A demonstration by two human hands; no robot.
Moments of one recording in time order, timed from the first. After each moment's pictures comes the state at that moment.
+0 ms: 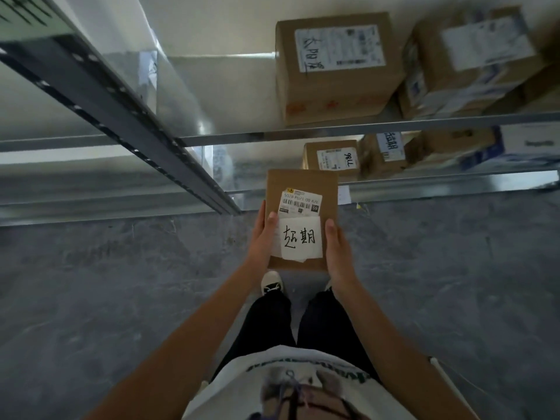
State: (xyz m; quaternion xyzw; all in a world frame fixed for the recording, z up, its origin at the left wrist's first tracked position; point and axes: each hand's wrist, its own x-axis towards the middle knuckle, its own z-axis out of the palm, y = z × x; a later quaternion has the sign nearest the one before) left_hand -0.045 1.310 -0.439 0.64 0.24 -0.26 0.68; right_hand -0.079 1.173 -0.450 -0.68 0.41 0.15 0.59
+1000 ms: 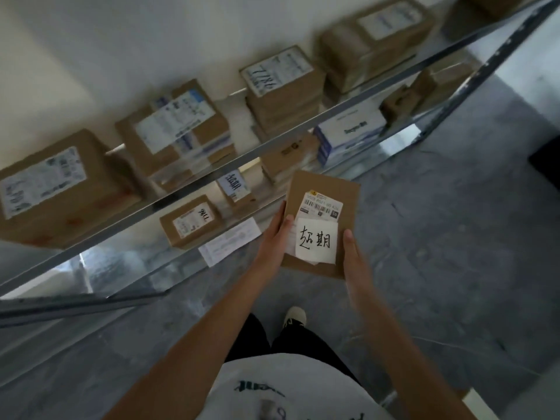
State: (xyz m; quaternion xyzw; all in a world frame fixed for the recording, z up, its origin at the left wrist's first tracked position) left_hand -0.049 0.915 -0.391 0.71 -0.06 -0.39 0.59; right_hand -0.163 0.810 -0.412 -0.53 0.53 -0.05 0.66
